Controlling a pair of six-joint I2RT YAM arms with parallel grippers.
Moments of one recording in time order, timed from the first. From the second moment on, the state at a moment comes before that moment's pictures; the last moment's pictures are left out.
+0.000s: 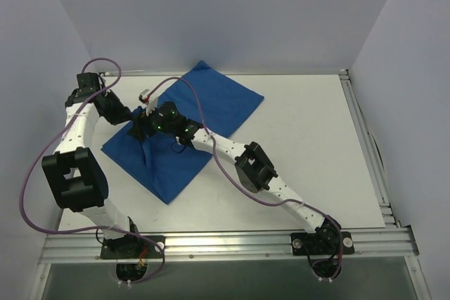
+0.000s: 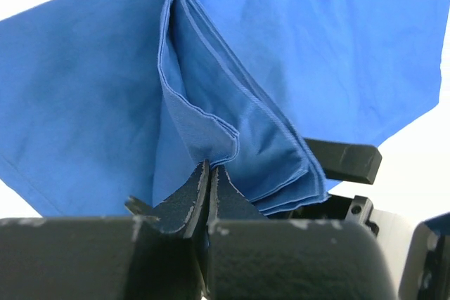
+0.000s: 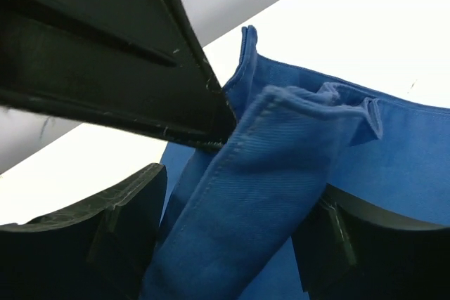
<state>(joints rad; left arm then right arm) 0.21 1.70 1.45 -0.72 0.27 -0.54 0.94 2.78 2.48 0.14 -0.31 0.31</state>
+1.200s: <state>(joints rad) 0.39 1.60 1.29 -0.62 0.33 -0.66 0.93 2.77 2.31 0.23 -0.17 0.44</state>
